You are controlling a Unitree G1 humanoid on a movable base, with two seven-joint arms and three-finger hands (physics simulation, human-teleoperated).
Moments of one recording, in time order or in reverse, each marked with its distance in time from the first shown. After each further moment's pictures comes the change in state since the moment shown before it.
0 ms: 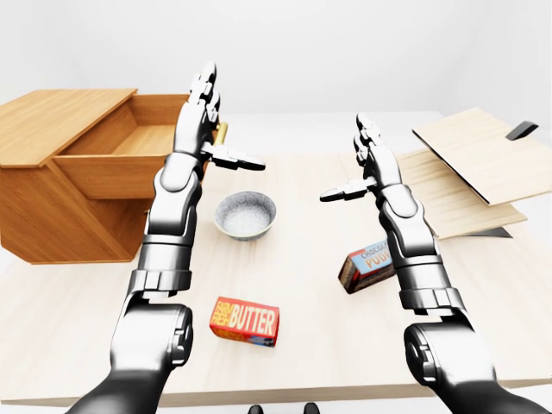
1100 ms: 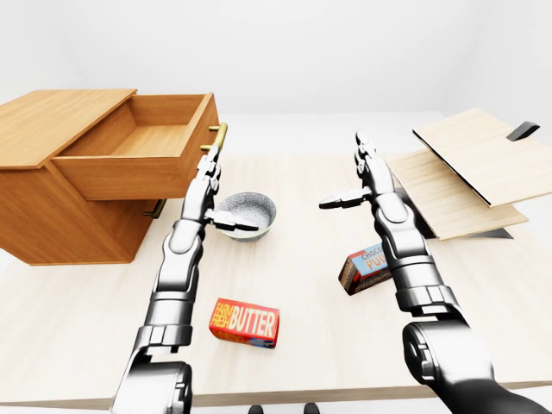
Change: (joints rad) left arm 0.373 -0.064 0.000 -0.089 0.048 -0.074 -0.030; right arm -0.011 0.008 0.006 0.155 -0.040 -0.033 -0.063
